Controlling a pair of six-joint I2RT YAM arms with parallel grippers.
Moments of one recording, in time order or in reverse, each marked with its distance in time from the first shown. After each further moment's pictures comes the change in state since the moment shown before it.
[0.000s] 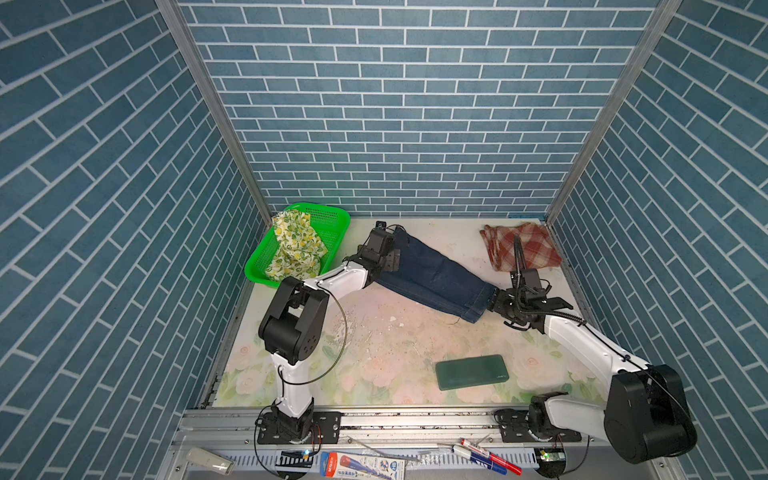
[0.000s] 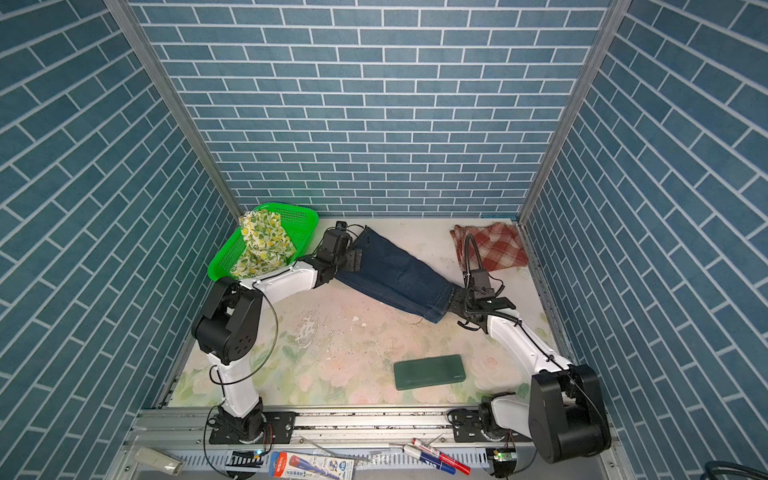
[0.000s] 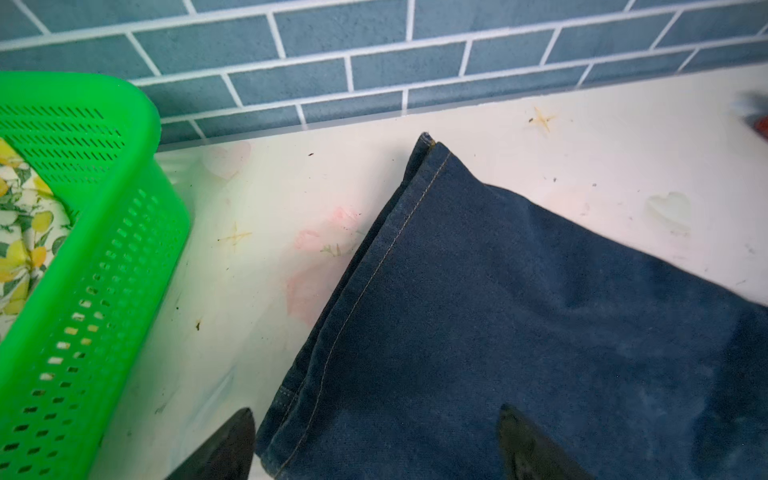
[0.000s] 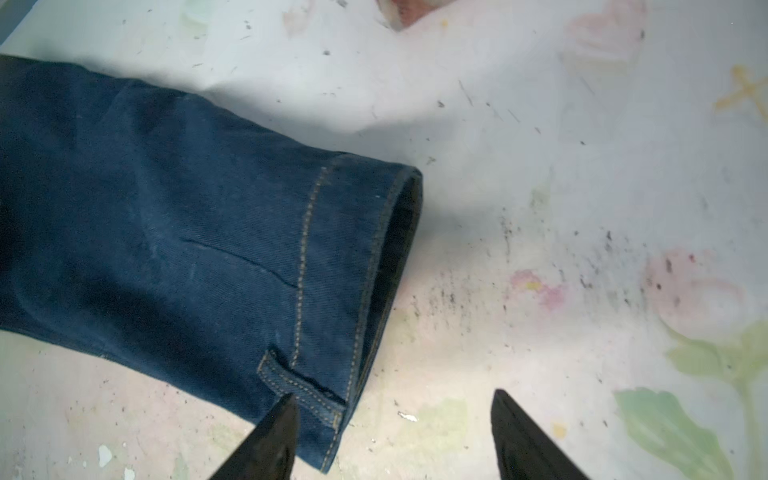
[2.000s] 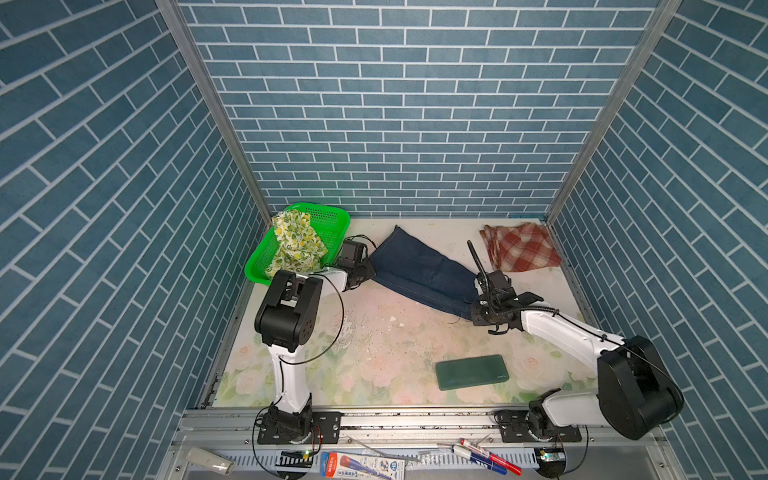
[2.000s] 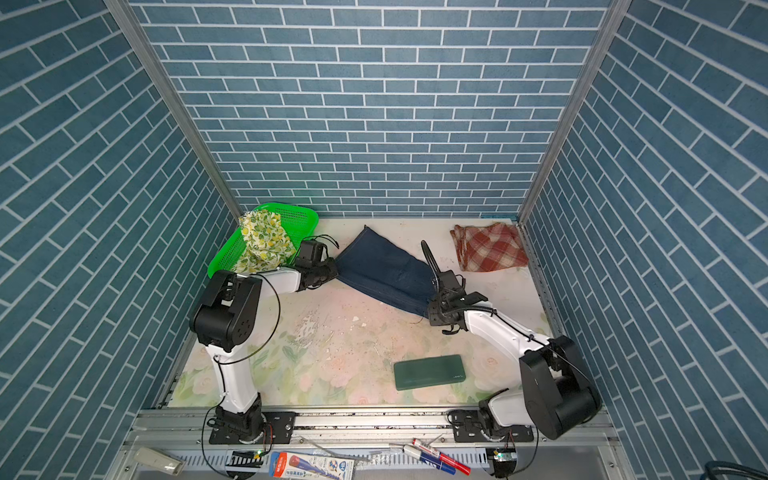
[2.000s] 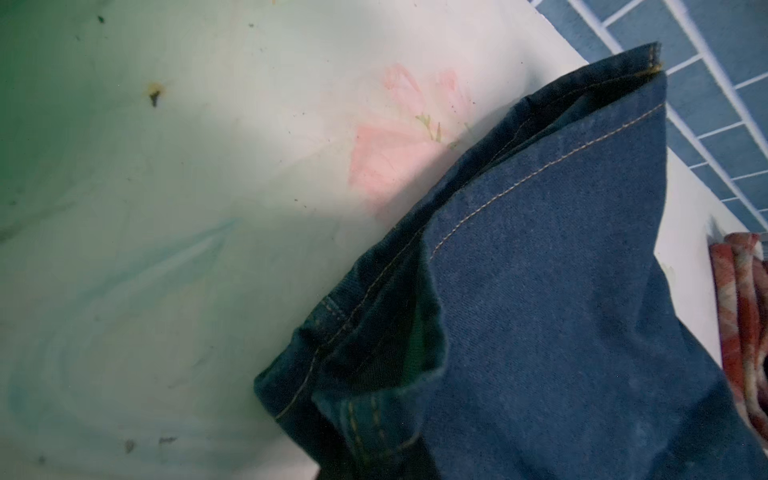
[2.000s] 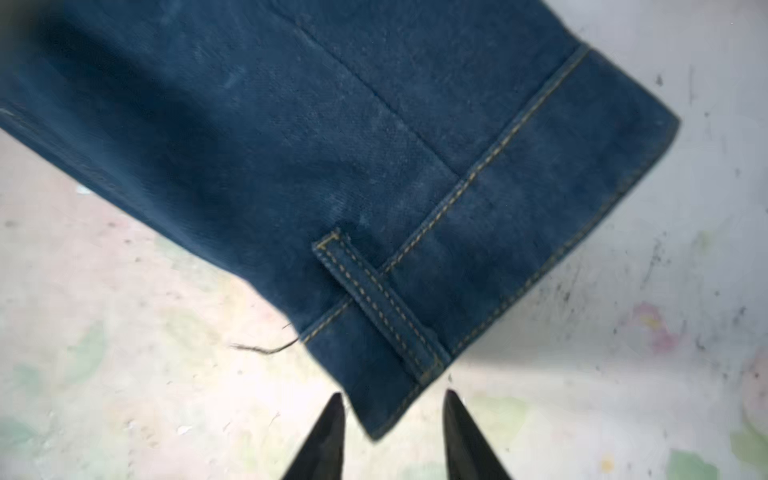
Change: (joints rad) left arm 0.200 0.053 -0.165 0.123 0.374 -0.515; right arm 0.252 0.097 0.085 -0.087 0.088 -0.327
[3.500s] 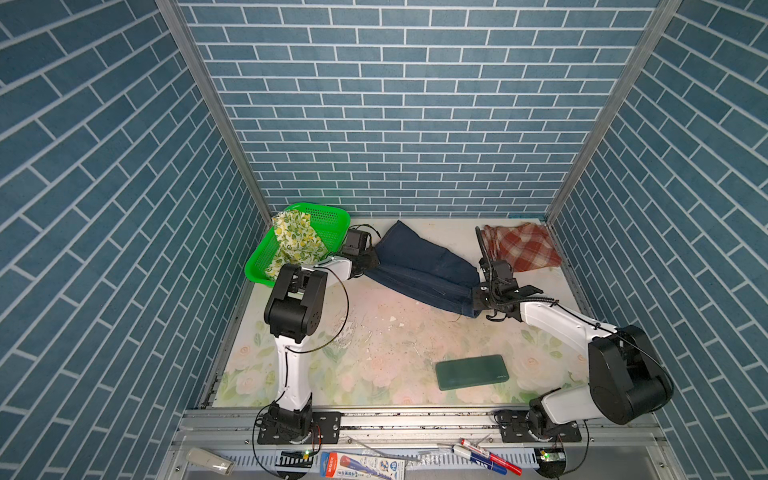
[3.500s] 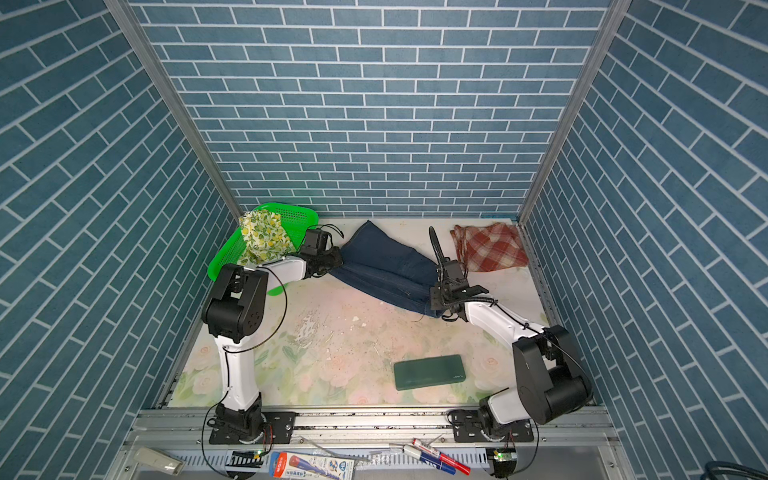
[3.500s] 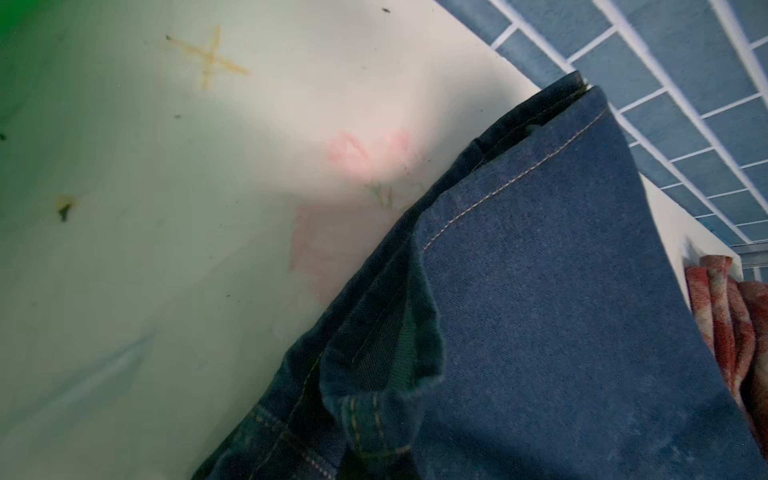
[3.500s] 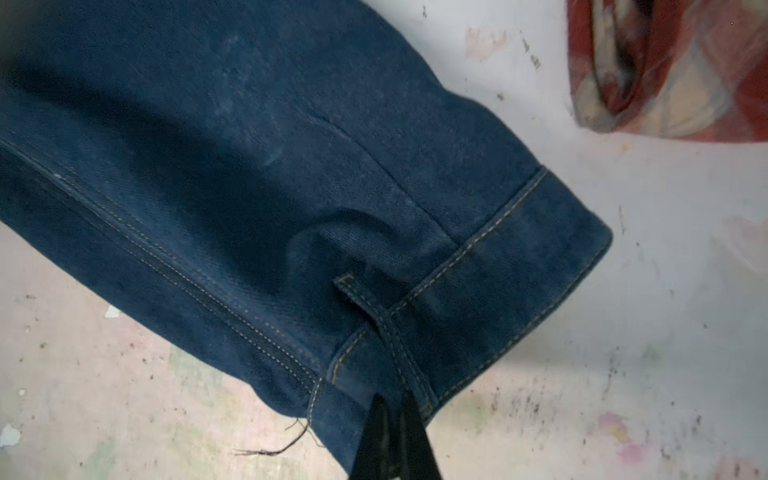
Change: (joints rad) left arm -0.001 0.101 0.194 -0.081 0.018 0.028; right arm -0.069 0.116 0.039 0.193 0.023 -0.043
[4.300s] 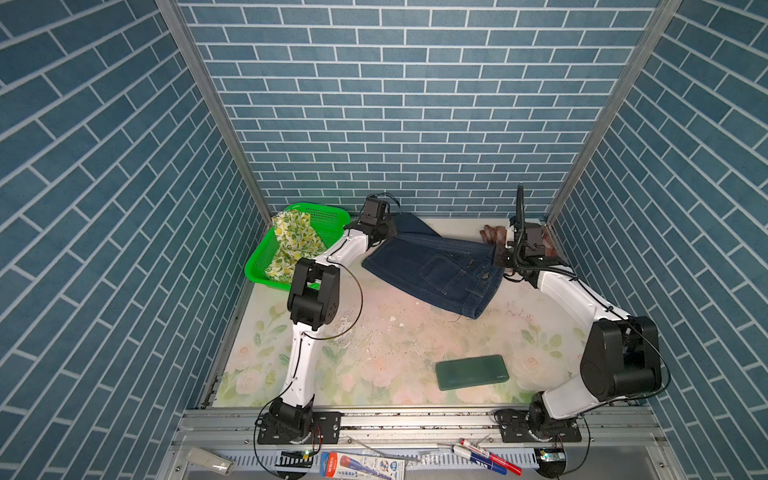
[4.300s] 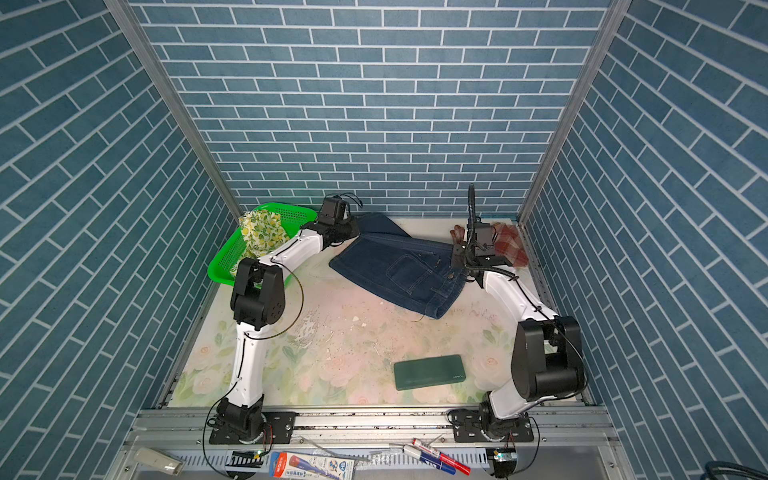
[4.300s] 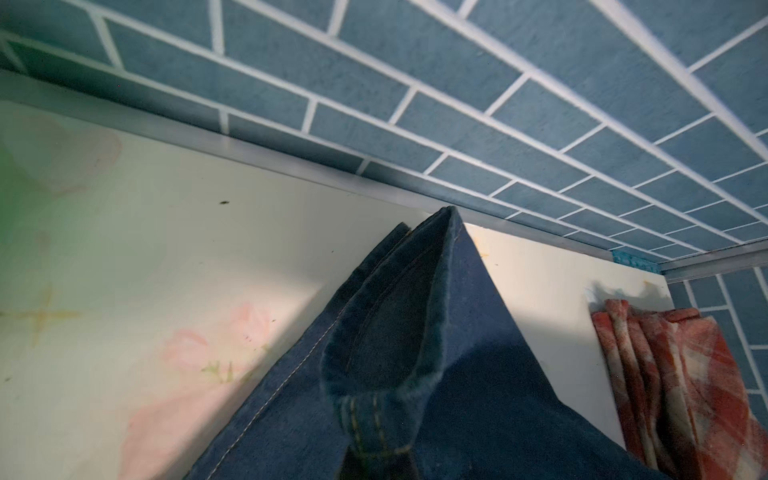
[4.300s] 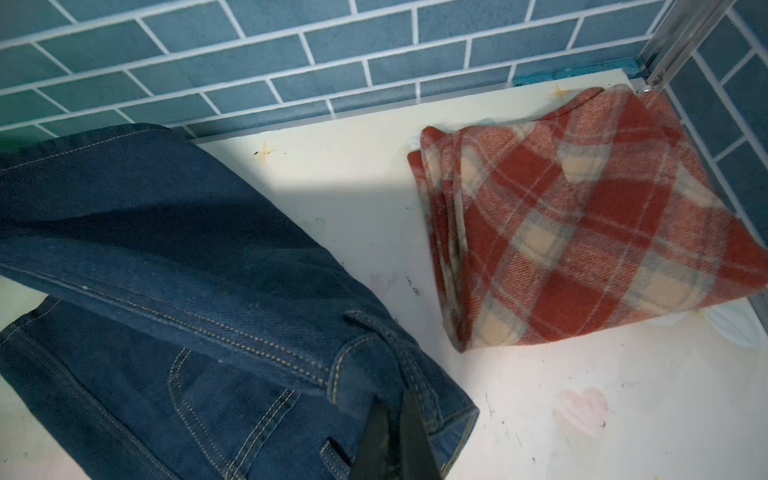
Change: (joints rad) left arm -0.058 0.189 0.549 -0.249 -0.039 0.089; right arm -0.223 0.077 0.298 0.052 -0.052 -0.062
